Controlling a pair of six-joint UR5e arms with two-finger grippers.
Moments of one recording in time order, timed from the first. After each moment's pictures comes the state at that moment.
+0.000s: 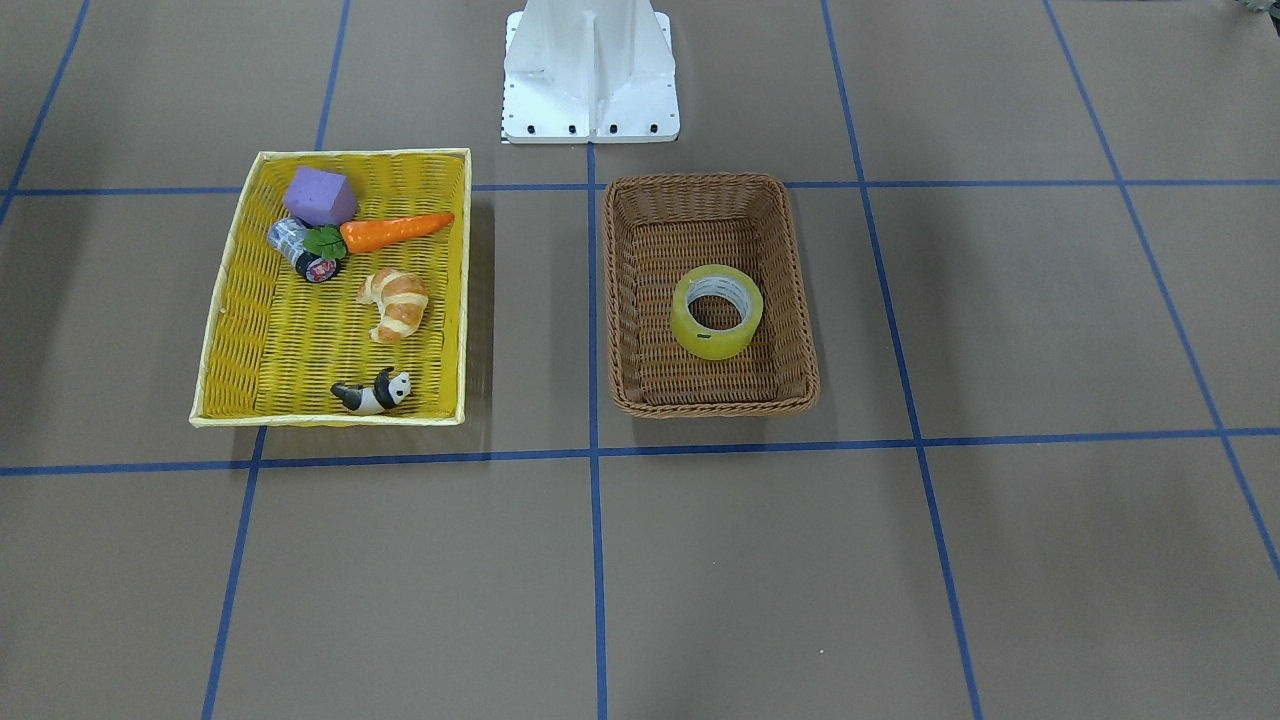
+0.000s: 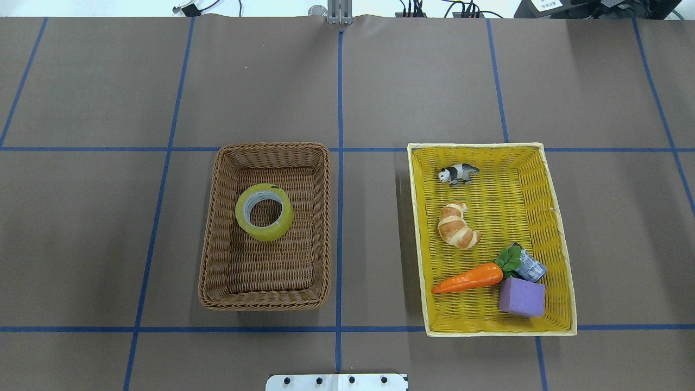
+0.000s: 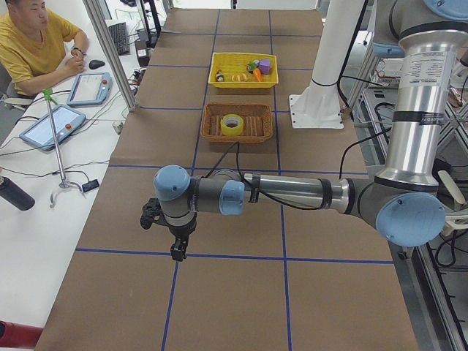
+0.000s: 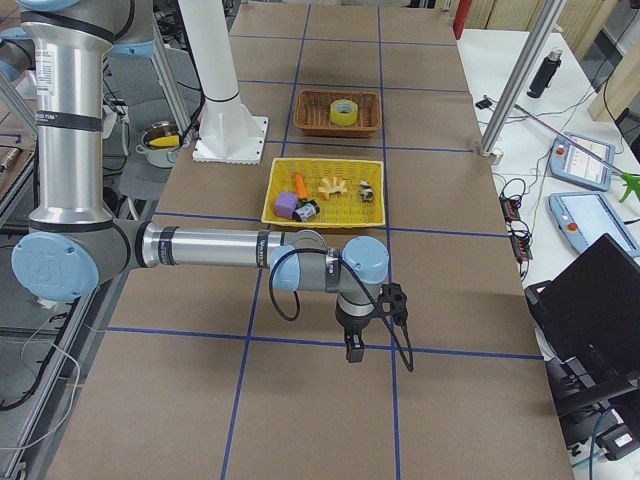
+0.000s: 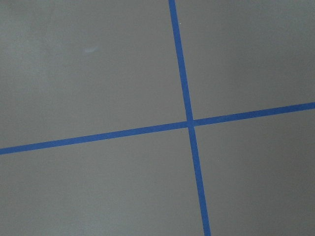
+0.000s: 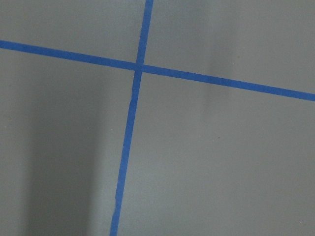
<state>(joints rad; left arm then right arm) -1.56 -1.64 -1.55 -1.58 -2.30 0.10 1.54 -1.63 1.64 -1.58 2.25 -0.13</state>
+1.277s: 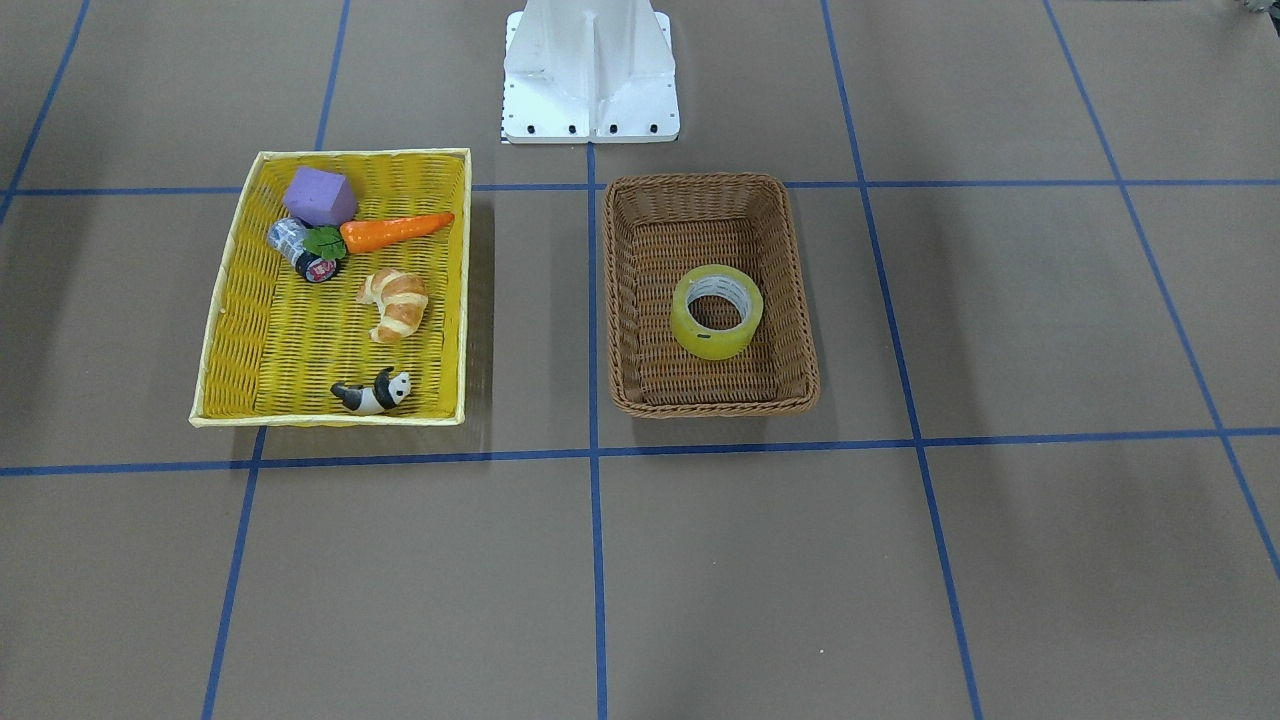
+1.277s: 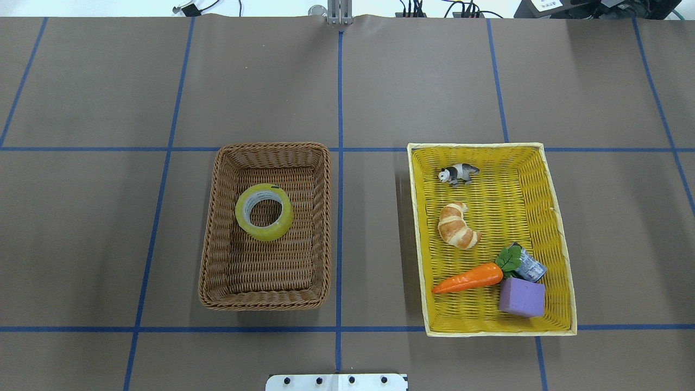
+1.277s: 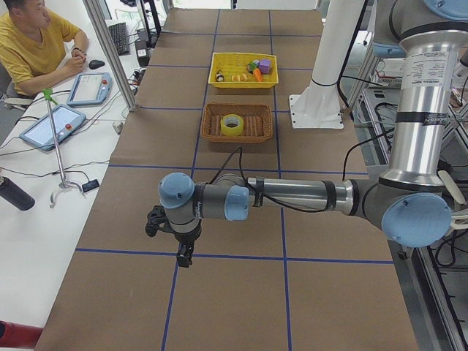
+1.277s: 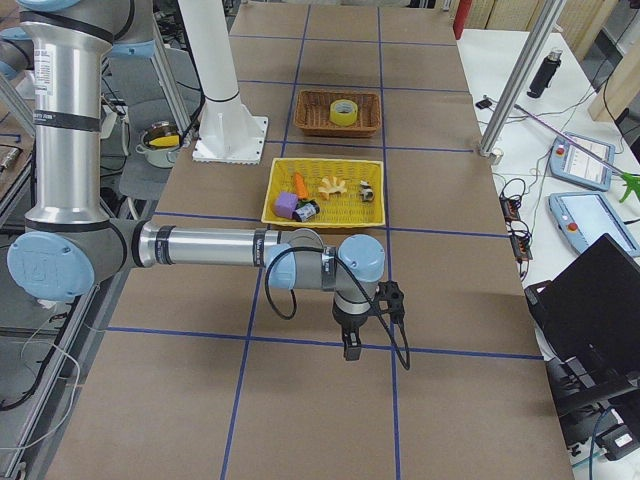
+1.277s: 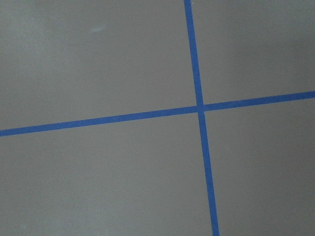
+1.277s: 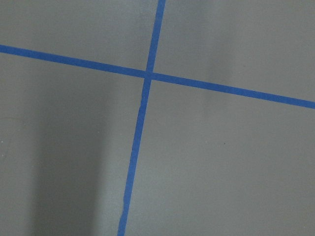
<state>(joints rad) -1.56 -1.61 -1.55 -1.58 -2.30 0.10 1.54 -1.66 1.65 -1.58 2.25 -0.13</state>
